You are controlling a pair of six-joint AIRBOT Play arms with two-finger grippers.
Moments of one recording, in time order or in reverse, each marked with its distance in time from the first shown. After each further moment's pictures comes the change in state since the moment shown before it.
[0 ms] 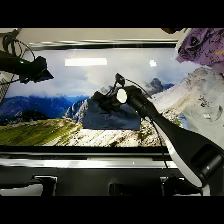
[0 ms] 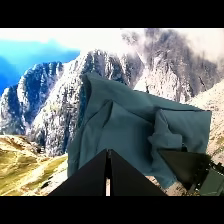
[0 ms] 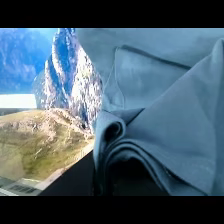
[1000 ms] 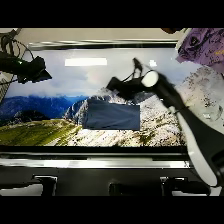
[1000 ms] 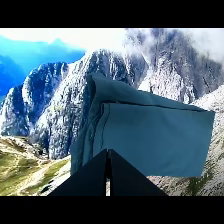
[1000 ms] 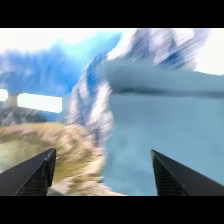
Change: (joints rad) left arm 0.008 0.002 0.000 0.003 -0.006 0.006; right arm -0.309 0.103 0.000 0.240 0.145 -0.416
